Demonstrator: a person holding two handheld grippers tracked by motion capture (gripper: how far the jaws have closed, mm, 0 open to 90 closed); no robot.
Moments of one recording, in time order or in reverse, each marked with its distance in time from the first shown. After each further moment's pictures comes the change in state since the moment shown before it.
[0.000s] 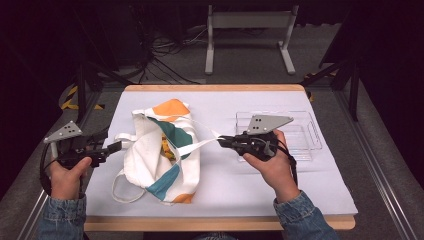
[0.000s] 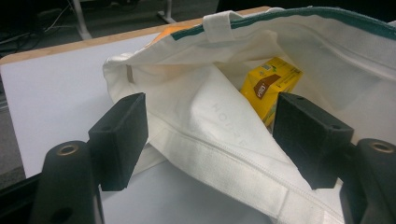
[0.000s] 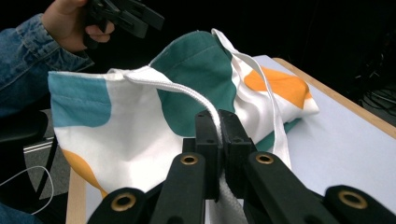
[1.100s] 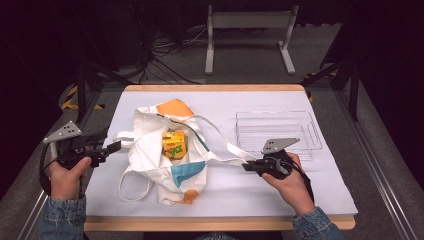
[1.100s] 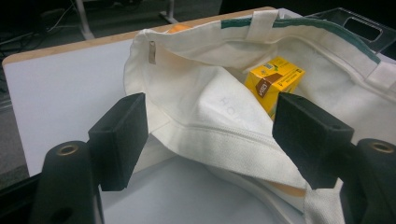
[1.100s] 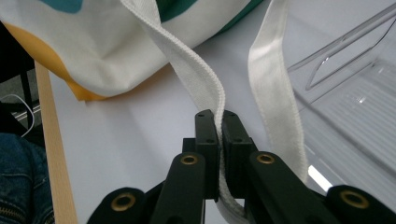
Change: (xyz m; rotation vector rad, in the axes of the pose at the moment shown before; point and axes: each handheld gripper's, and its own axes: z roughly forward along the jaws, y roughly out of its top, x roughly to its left) left arm -0.001 0.000 -0.001 -0.005 0.008 -0.004; right arm -0.015 -0.098 -0.013 0.271 -0.047 0.193
